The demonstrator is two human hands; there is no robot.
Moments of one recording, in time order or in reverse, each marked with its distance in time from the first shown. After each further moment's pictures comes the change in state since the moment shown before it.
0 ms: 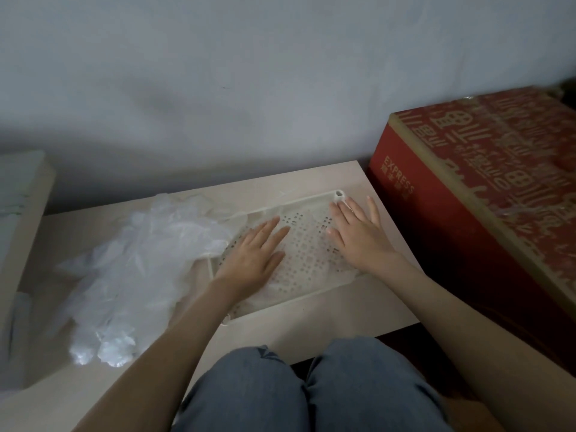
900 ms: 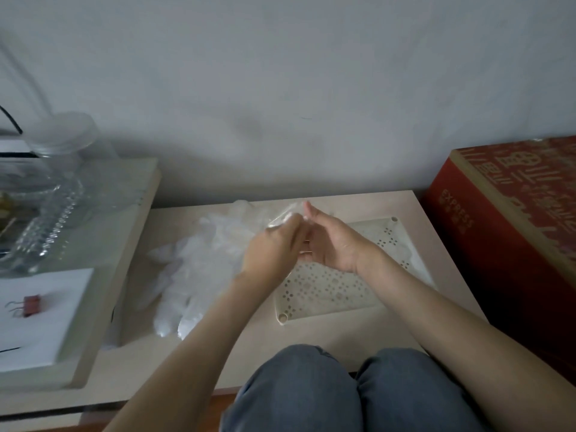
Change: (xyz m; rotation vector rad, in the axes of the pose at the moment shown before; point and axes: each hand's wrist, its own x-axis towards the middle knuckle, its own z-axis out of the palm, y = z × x) left_hand -0.041 0.004 -0.095 -0.147 0.523 -0.184; right_hand 0.037 -0.144 -0.087 1.900 -0.728 -0.008
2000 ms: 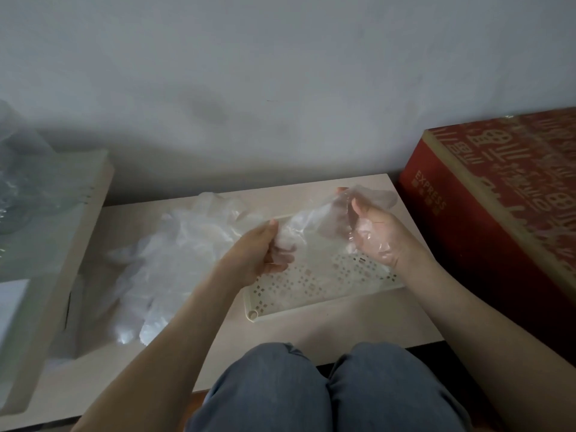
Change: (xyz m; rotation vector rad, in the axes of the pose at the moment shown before) left_hand 0.017 0.003 0.037 -1.089 -0.529 -0.957; right_hand -0.062 0.006 -0.098 0.256 0.192 -0.342
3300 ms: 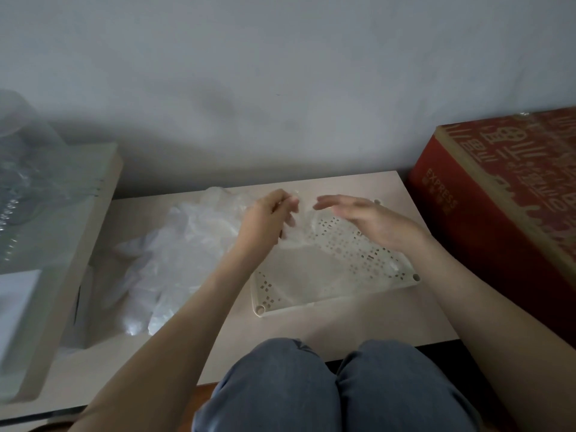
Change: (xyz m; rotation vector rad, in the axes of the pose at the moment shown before) left_hand -0.003 0.022 0.006 0.538 0.298 0.556; right_hand 0.017 -0.010 0.012 -0.821 -0.127 0.172
